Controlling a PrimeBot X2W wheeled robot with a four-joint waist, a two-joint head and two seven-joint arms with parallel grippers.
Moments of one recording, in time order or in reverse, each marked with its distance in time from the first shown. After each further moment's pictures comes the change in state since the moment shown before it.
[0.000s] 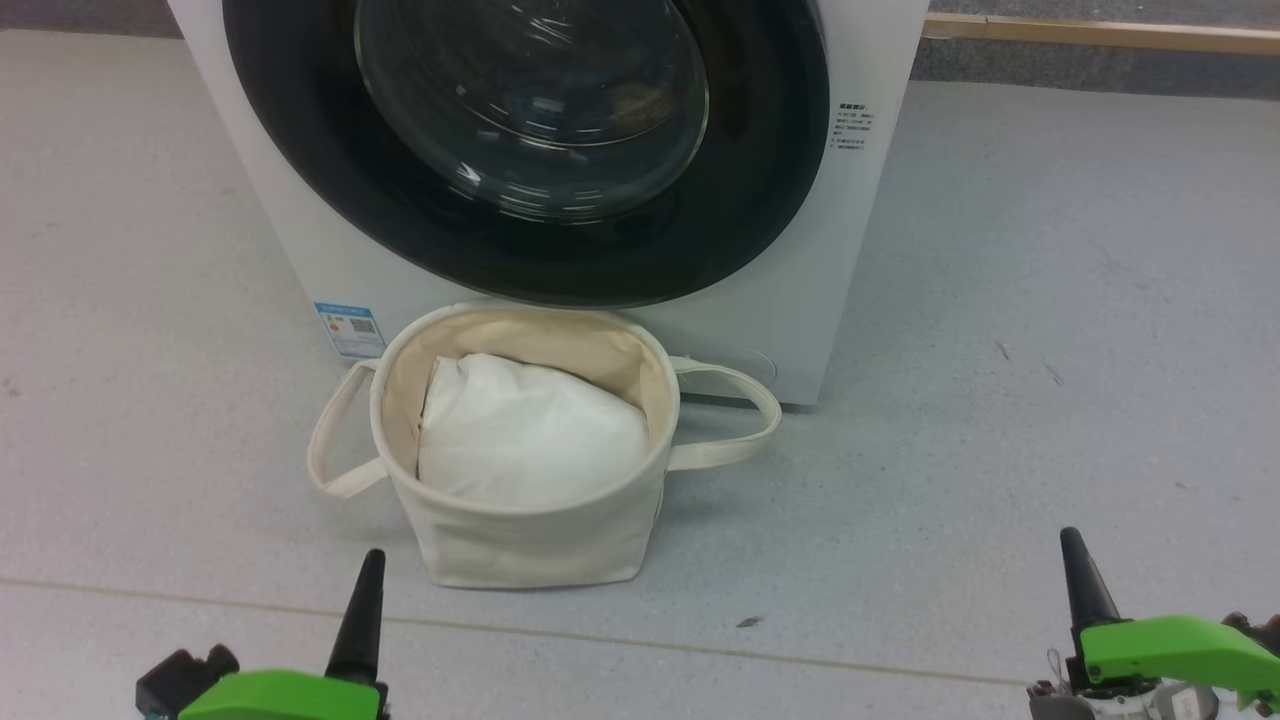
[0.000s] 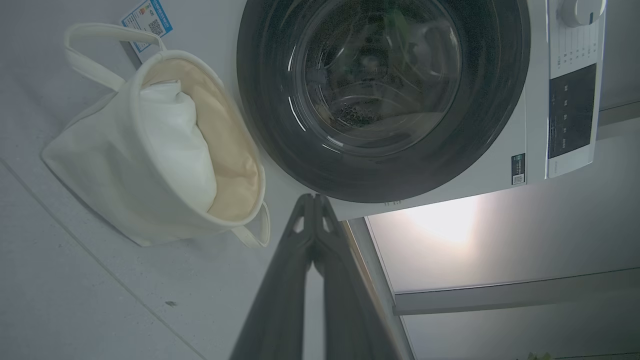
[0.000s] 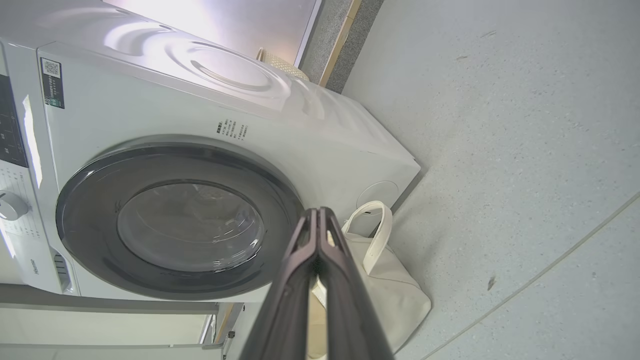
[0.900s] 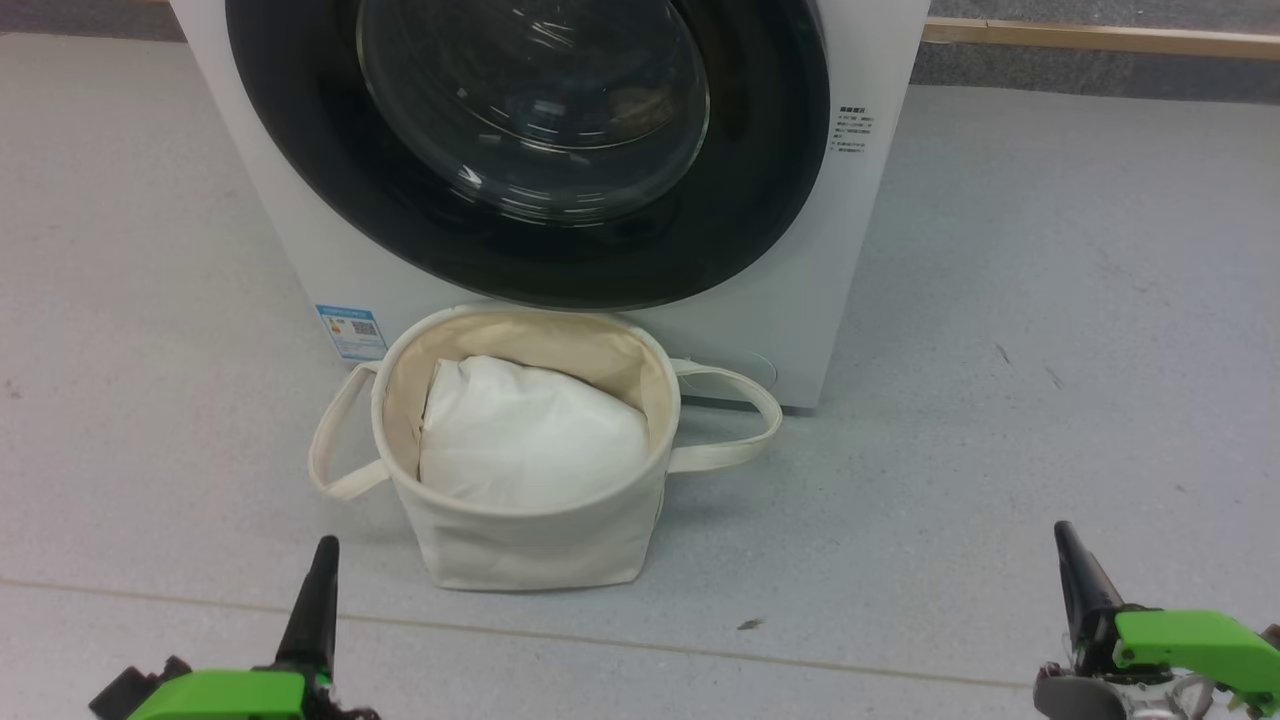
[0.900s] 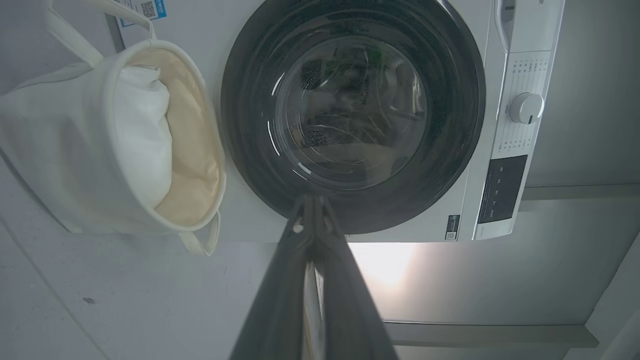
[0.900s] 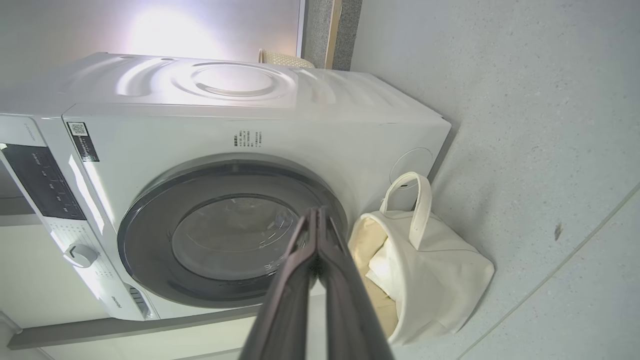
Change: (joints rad) left arm -0.007 0.000 0.089 -0.011 -0.281 -0.035 0.079; right arm -0.023 -0.002 -0.026 0.017 0.276 0.000 0.080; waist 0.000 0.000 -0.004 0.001
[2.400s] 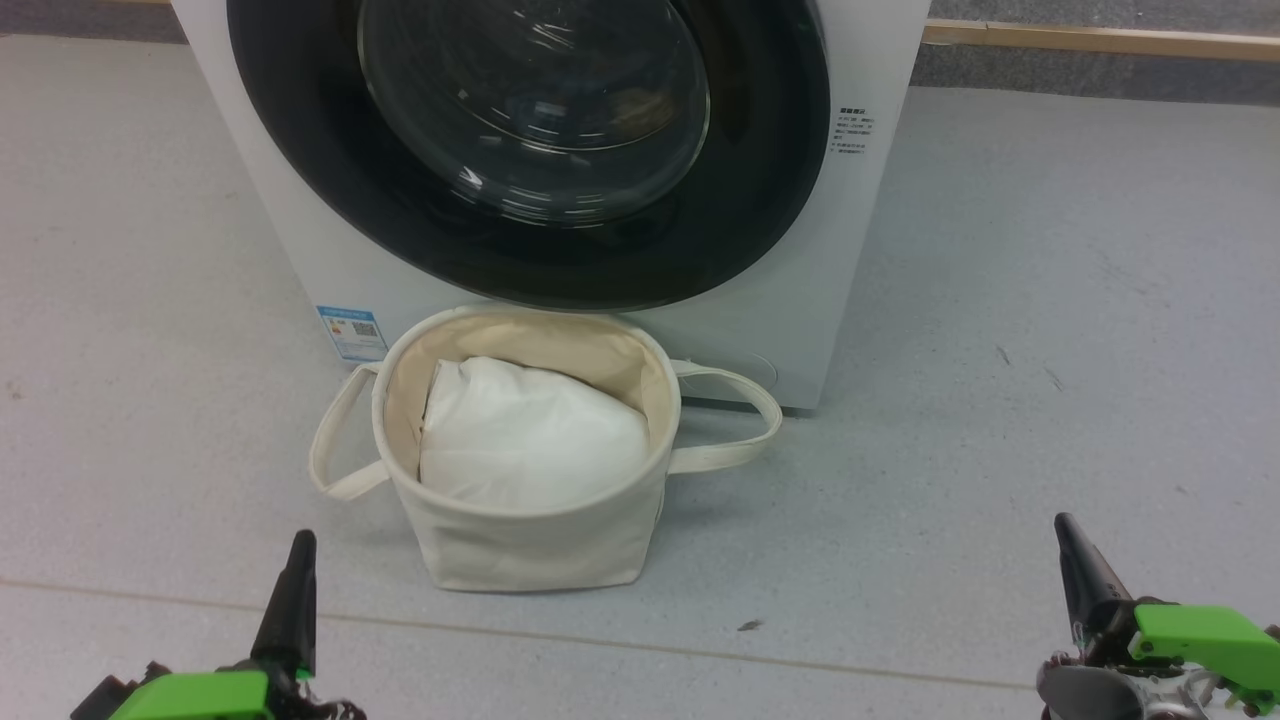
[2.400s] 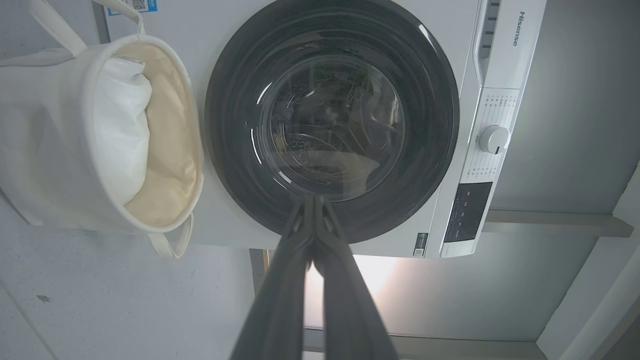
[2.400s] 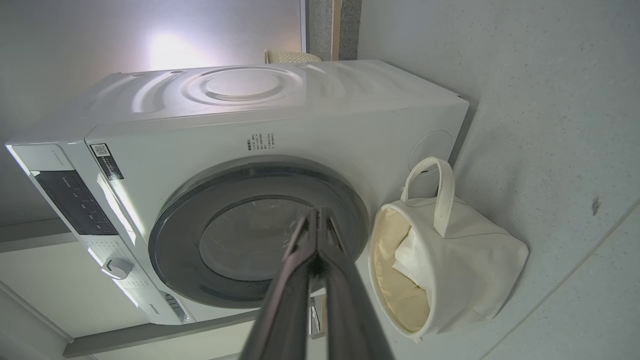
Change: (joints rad) left arm 0.000 -0.002 0.047 -0.010 -0.120 -0.018 0.042; right arm -0.015 -0.001 -0.021 0.007 0.121 0.000 0.043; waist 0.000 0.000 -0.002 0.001
